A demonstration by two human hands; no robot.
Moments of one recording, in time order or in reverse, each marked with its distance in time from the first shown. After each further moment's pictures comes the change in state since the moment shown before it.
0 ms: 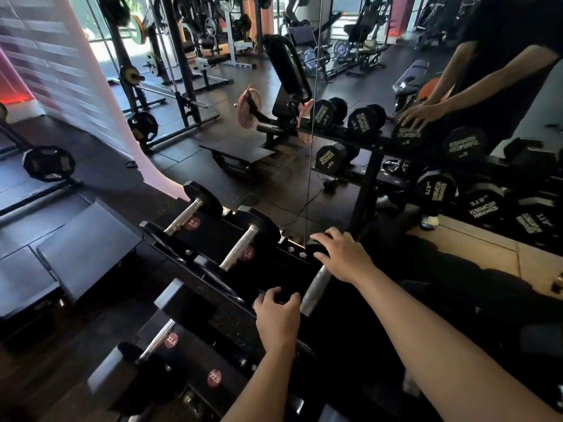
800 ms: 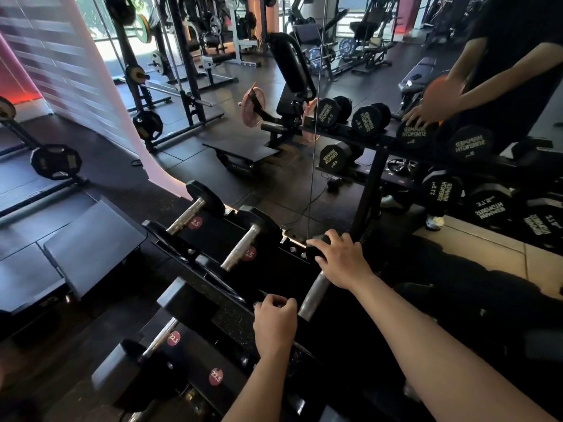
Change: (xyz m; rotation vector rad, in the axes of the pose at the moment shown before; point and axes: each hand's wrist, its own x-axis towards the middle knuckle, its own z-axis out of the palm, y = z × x) left_hand 0.004 -0.009 -0.007 0.089 -0.059 0.001; right_hand -0.003 -0.006 0.009 -0.127 0.054 -0.018
